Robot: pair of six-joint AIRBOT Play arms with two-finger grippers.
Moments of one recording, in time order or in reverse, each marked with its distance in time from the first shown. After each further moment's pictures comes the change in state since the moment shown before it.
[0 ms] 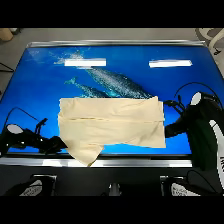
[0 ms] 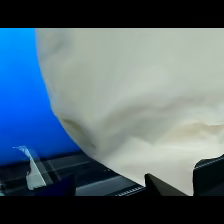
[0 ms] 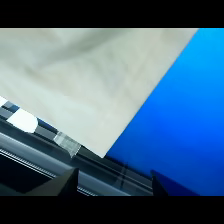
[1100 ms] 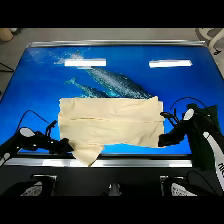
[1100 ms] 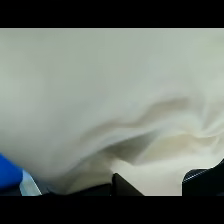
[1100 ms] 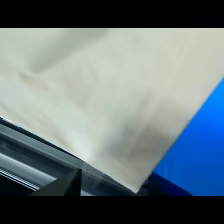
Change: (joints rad) left arm -0.169 -0.033 -0.066 -0.123 0.140 0.000; right arm 0.000 0.022 -0.270 0.107 -0.202 0.075
